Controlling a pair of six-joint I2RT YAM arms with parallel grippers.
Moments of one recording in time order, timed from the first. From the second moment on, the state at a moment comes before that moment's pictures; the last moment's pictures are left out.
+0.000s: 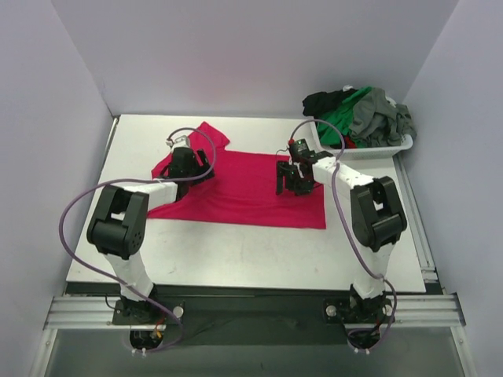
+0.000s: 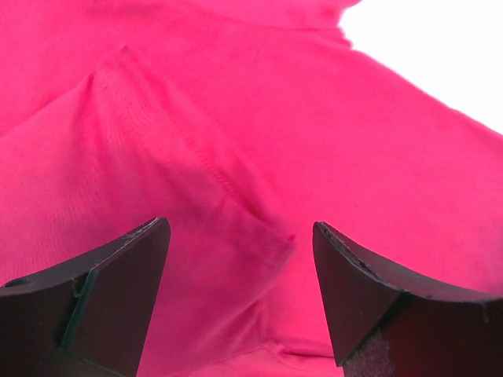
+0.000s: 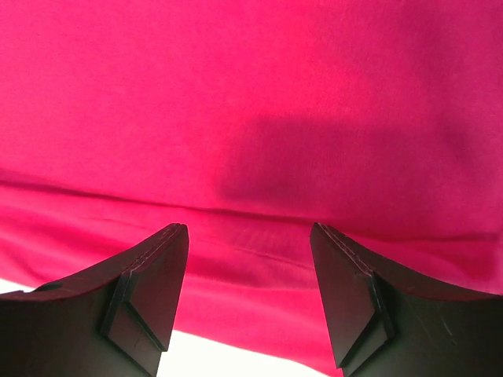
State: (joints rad) left arm -0.29 1.82 1.01 0.20 -0.11 -0.60; right arm 0.40 1.91 1.33 -0.52 -0.04 0.36
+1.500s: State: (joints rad) left arm -0.22 1.26 0.33 0.40 -0.15 -0.92; right arm 0.58 1.56 0.79 -0.32 0.10 0.51
